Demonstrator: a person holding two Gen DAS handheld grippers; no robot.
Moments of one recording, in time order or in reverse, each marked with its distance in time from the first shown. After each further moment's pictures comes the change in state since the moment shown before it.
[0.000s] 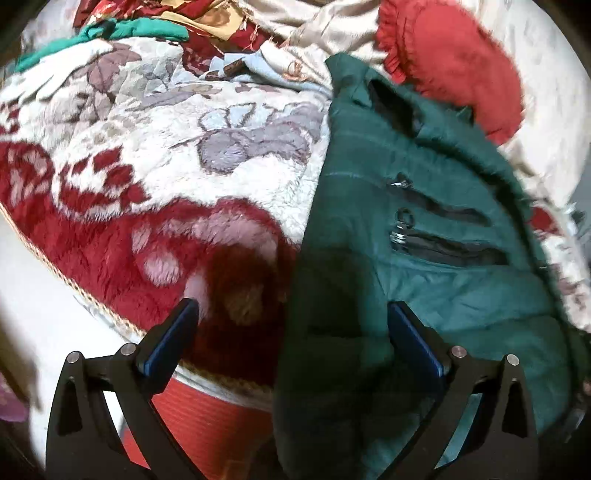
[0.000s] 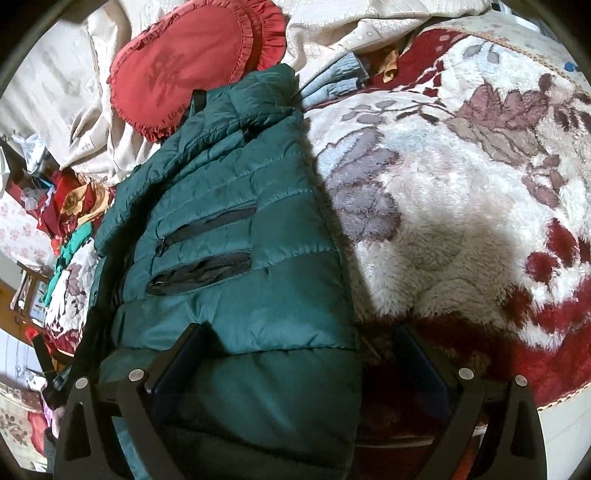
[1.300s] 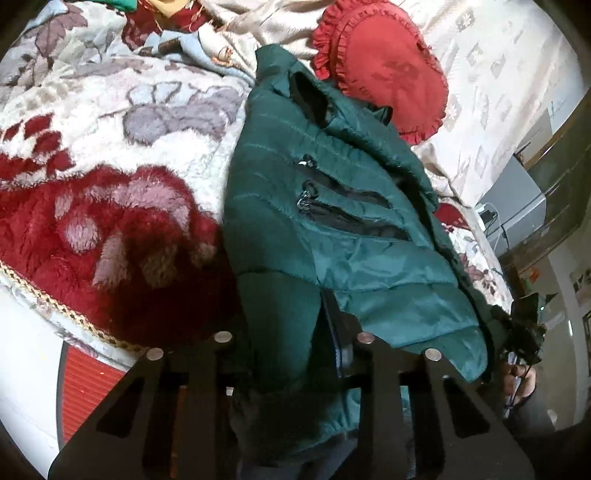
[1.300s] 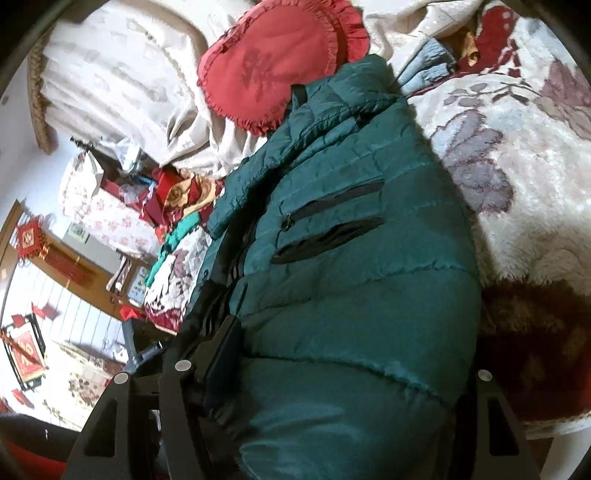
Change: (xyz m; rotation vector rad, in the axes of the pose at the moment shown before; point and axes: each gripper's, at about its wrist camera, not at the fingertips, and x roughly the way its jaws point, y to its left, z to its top) left arm -0.011 -0.004 -0.004 -0.014 0.056 -0.398; right arm -0.010 0.014 -0.021 -0.025 0.011 0.464
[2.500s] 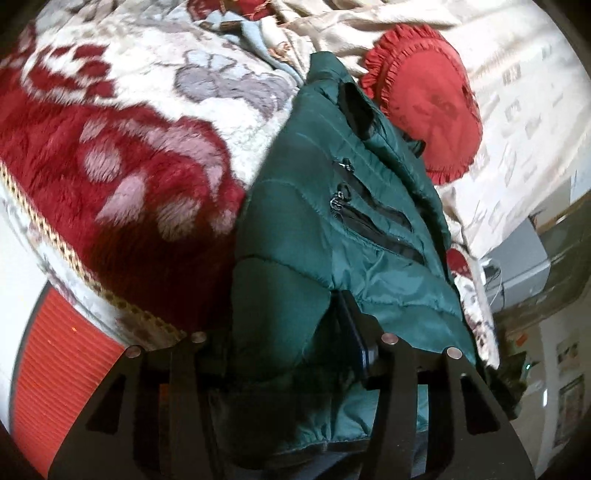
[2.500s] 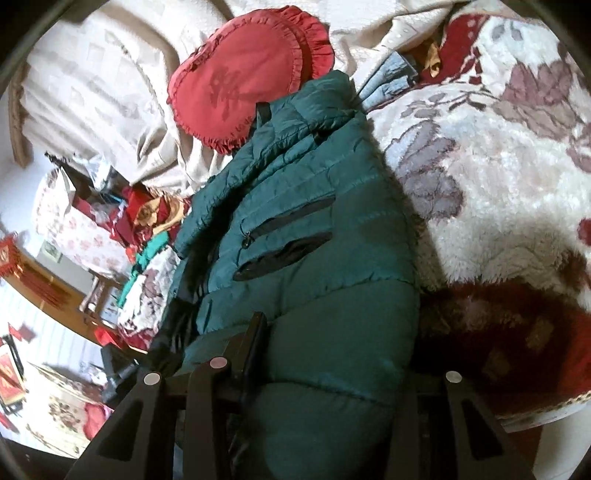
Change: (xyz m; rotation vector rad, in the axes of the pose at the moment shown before) left arm 0.010 0.016 -0.017 -0.250 -0.041 0.006; right arm -0.009 -0.009 0.001 0.025 -0.059 -0.133
